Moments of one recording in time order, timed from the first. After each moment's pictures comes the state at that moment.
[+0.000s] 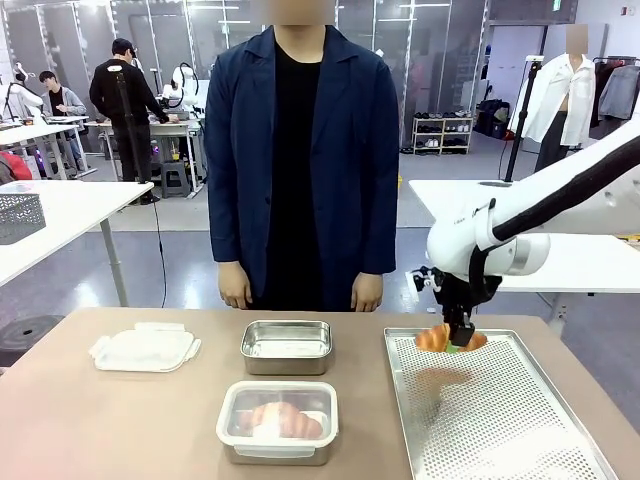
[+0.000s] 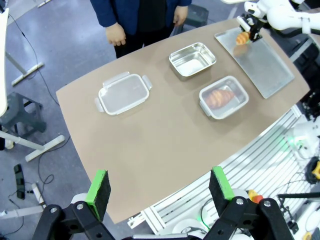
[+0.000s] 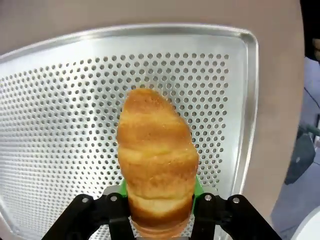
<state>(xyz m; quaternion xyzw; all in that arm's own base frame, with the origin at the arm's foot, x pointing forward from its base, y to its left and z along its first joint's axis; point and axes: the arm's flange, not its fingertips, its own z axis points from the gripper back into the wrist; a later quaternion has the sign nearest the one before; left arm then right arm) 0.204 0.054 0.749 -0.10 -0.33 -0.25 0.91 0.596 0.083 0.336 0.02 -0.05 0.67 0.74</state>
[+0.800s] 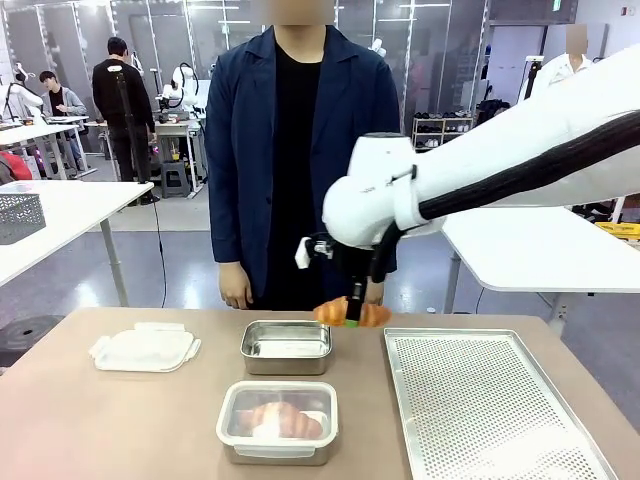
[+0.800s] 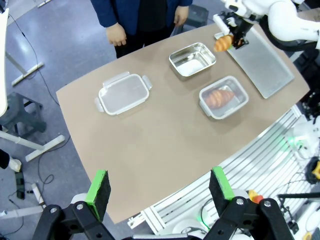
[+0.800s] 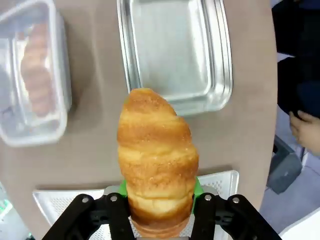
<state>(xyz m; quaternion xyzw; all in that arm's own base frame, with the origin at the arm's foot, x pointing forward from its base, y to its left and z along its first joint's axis) 0.204 0.054 0.749 -0.10 -0.33 -0.25 0.91 0.555 0.309 0.418 0.01 -0.06 0.64 0.76</state>
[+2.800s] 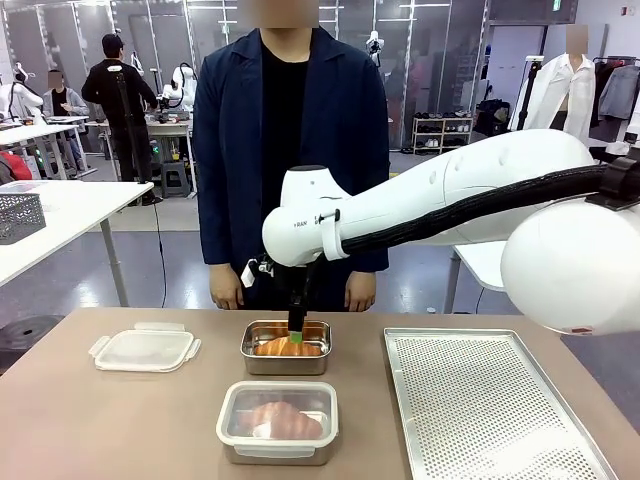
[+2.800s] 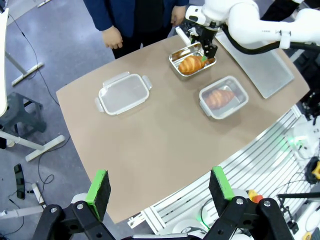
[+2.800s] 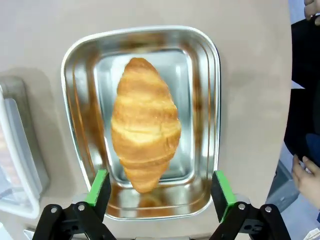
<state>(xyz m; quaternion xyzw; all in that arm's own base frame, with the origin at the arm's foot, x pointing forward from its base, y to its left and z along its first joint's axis) 0.204 0.054 0.749 -0.10 -0.33 -0.25 0.91 0.613 0.401 0.354 0.02 -0.04 0.67 0.75</state>
